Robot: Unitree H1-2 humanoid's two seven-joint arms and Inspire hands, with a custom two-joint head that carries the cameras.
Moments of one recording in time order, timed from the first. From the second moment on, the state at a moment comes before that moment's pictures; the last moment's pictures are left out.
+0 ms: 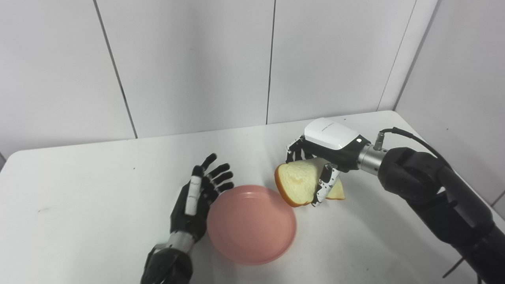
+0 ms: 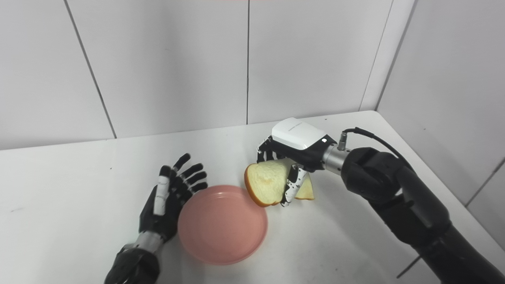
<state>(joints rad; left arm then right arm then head) -0.39 -0.21 -0.07 0.45 -0.21 -0.02 -0.21 -0.49 -0.75 0.23 -0.21 -0.55 -0.08 0.58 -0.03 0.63</state>
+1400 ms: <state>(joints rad) -0.42 -0.23 -0.10 0.49 -0.20 -0.04 -0.17 -0.43 -0.54 0.34 -0.15 -0.59 -0.10 0.59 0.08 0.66</state>
